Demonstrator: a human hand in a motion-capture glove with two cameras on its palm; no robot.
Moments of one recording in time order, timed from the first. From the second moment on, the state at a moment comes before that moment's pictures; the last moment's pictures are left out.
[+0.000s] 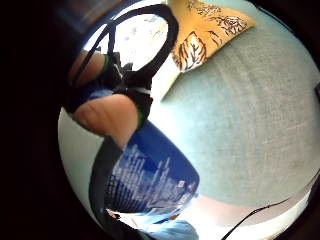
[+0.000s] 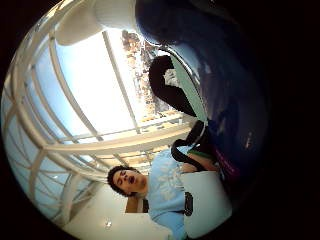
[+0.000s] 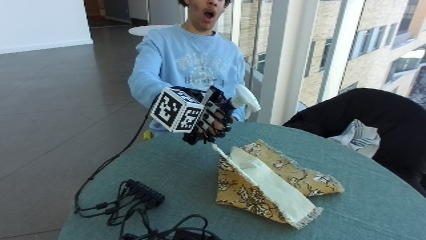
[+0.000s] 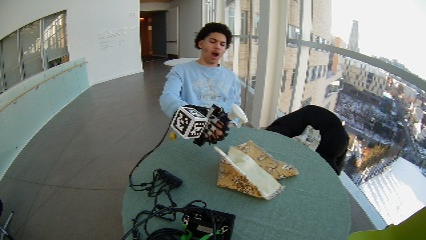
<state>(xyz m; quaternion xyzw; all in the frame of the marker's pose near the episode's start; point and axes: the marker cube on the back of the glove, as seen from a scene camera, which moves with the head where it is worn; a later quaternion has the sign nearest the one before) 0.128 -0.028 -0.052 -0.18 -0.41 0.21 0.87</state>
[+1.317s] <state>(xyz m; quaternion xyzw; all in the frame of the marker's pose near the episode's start) 0.127 -0.025 -0.047 -0.19 -0.40 0.25 0.86</state>
